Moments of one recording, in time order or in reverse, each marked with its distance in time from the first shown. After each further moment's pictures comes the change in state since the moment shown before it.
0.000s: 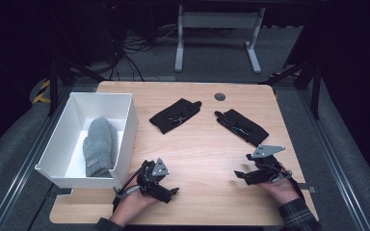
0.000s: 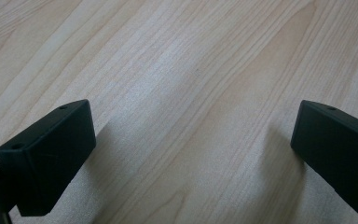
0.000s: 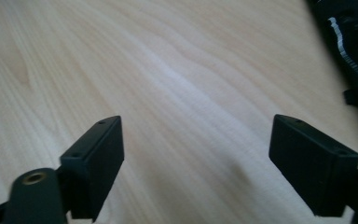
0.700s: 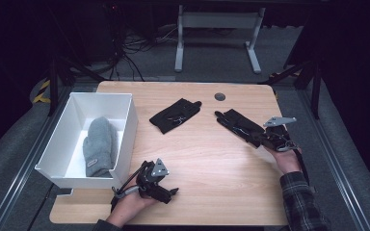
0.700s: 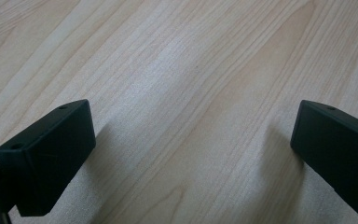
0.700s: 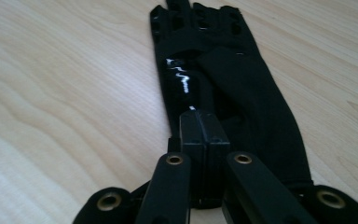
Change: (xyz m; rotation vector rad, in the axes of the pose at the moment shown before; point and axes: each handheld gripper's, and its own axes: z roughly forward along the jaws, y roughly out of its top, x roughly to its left) left arm 0.000 -0.001 -0.001 -0.002 0.000 -0.001; right arm -0.094 0.027 0.004 -0.029 -0.180 0.095
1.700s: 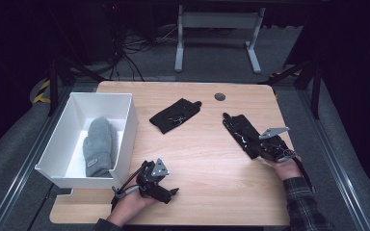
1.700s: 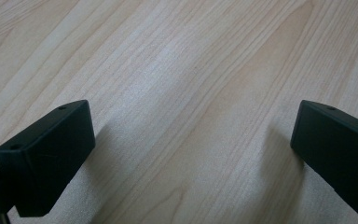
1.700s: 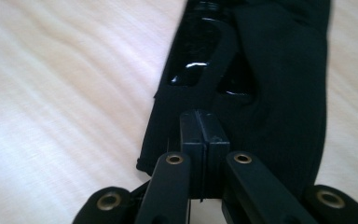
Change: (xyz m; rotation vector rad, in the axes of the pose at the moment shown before) left arm 0.001 0.000 0.000 0.001 -0.006 0.009; right arm 0.025 -0.025 -0.001 0.154 0.065 -0.074
